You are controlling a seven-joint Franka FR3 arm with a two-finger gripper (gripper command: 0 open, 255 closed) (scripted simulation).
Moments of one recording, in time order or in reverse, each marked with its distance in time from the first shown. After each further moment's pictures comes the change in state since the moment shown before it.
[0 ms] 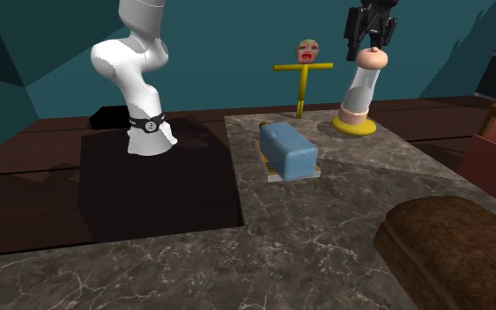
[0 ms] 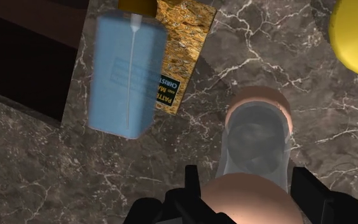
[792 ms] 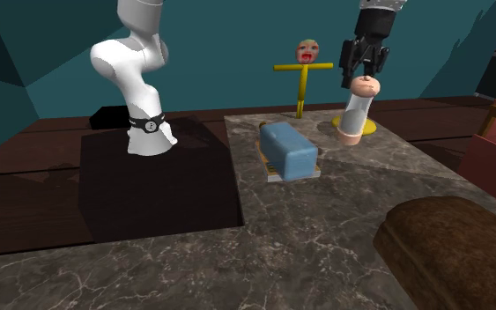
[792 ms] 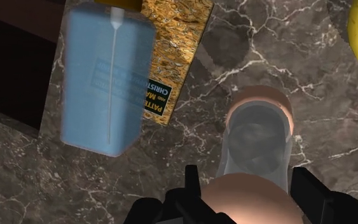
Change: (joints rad) arm -0.027 -0.021 0.001 -0.195 0.003 0.169 0.032
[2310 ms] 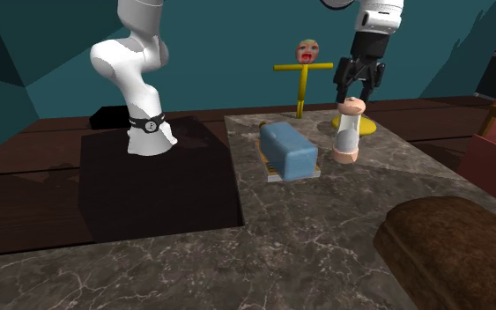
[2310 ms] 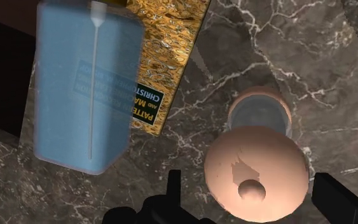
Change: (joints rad) arm -0.009 0.010 -0.003 -0.100 -0.008 0.107 0.022
